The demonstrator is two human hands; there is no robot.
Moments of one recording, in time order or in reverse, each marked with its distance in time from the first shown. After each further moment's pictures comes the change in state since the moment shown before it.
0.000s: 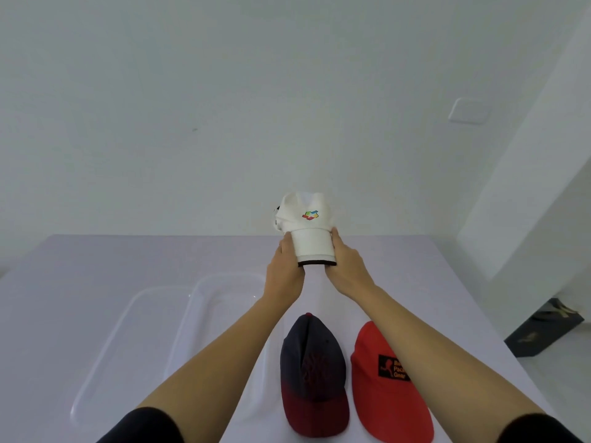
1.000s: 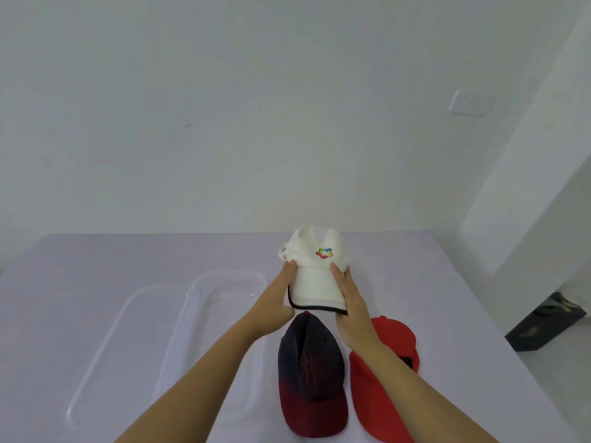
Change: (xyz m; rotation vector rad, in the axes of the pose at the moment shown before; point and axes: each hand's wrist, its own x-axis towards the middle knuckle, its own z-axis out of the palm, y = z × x) left_hand -0.036 -0.046 0.000 -0.310 -0.416 -0.122; right_hand -0.057 0.062 0.051 0.338 0.087 -0.180
